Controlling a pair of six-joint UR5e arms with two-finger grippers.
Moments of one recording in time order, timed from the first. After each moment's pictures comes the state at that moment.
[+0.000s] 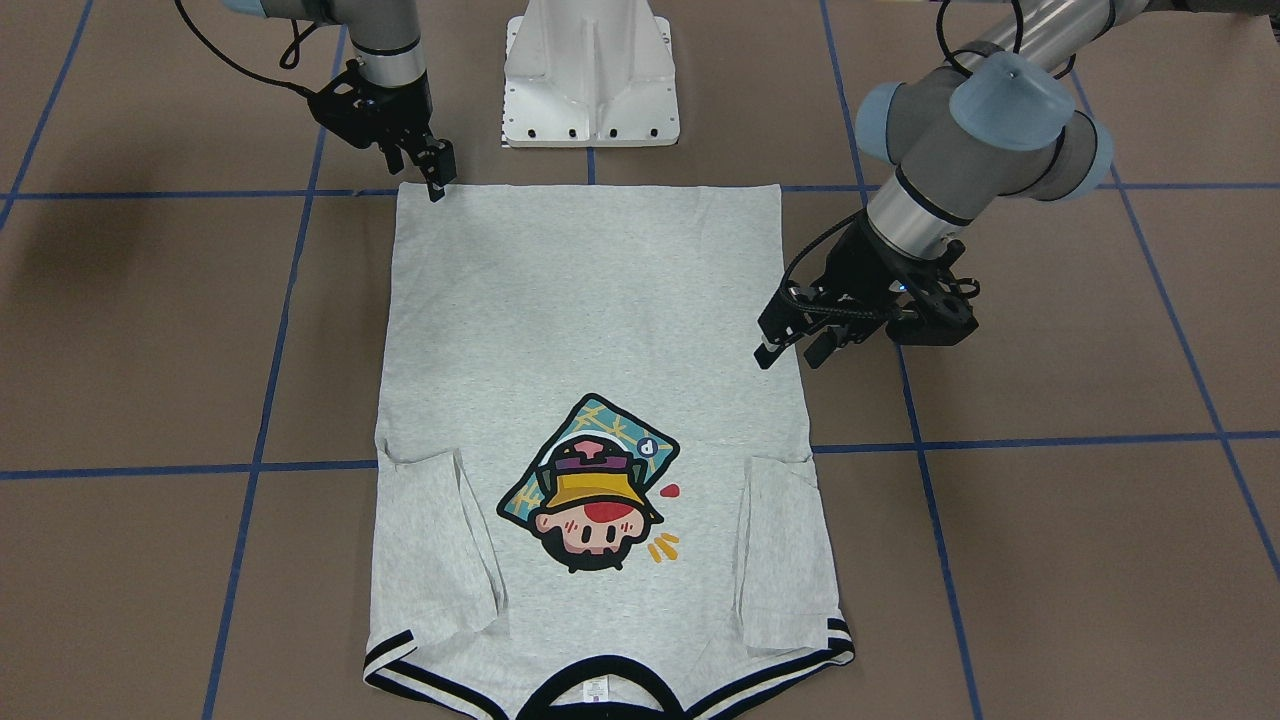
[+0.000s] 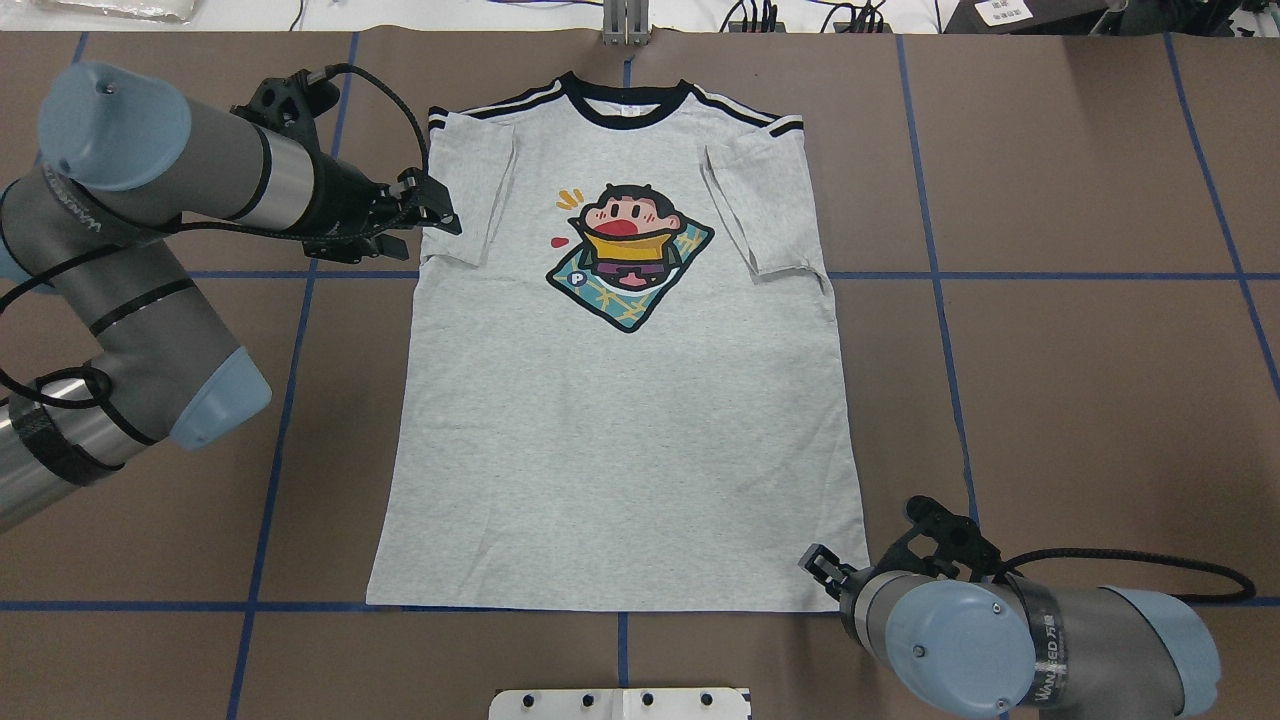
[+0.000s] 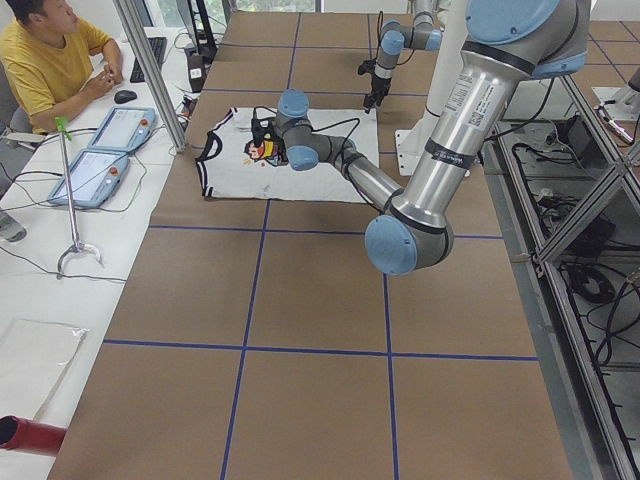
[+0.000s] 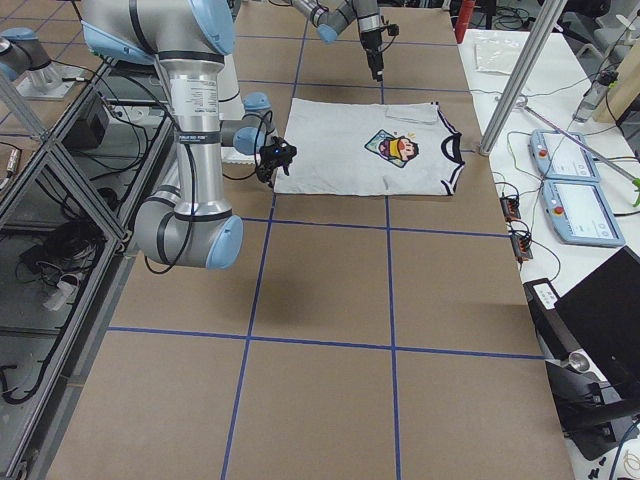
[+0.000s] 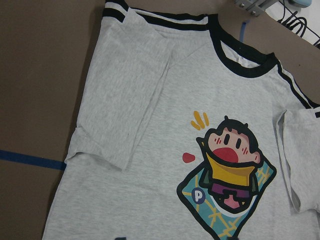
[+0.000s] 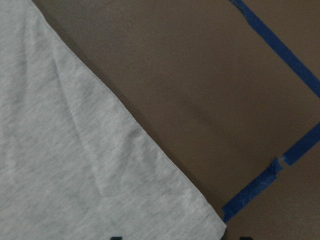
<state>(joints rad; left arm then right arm) -0.81 -2.03 -1.67 -2.20 -2.04 -1.46 0.10 -1.44 2.11 -1.54 1.50 2.20</state>
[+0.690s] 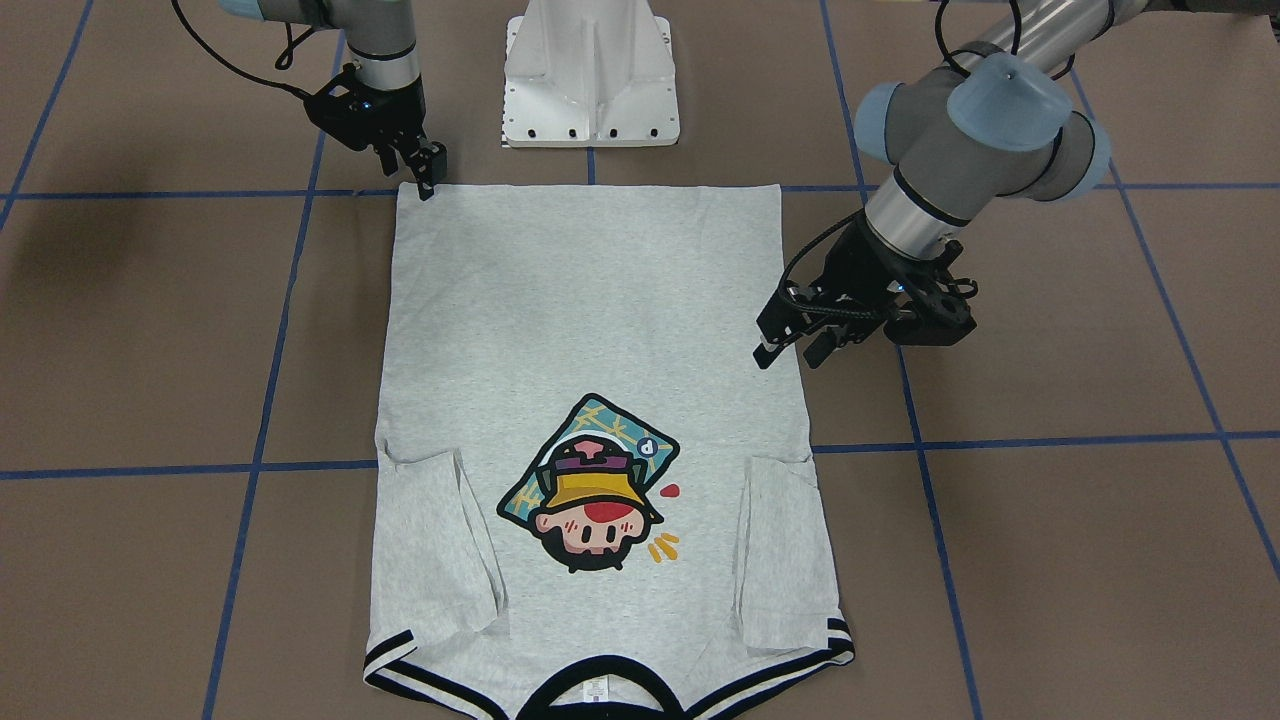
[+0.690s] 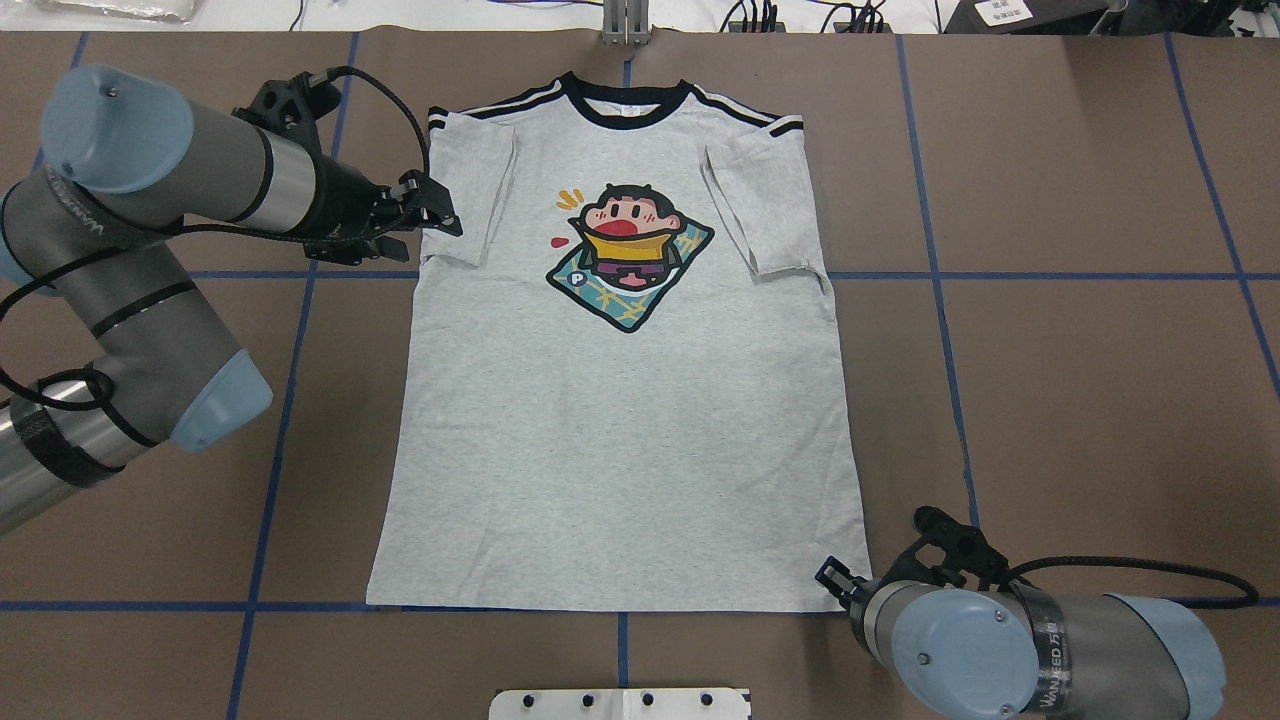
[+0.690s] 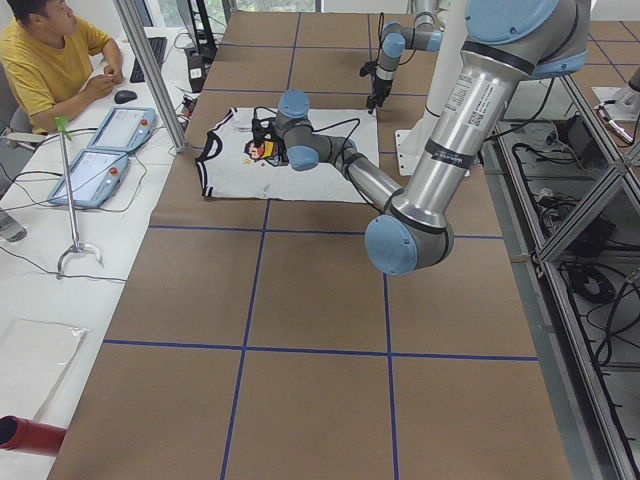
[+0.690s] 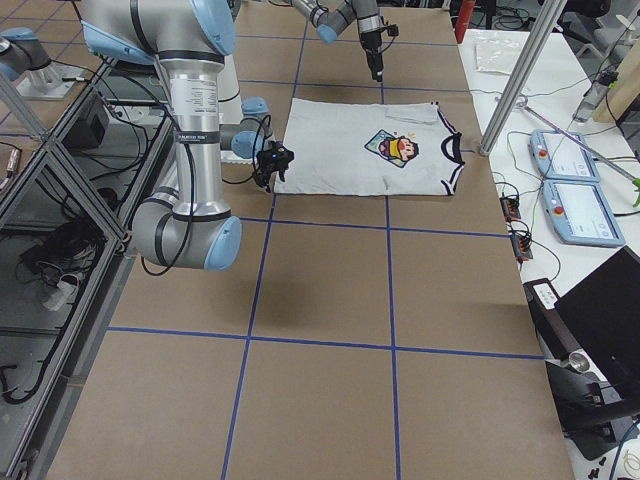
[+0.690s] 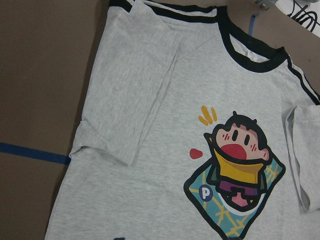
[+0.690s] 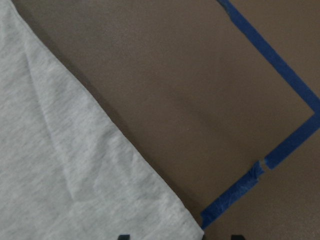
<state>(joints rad) -0.81 -2.03 -1.67 -2.20 -2.04 -1.46 0.10 -1.46 2.11 -1.54 1.50 2.20</state>
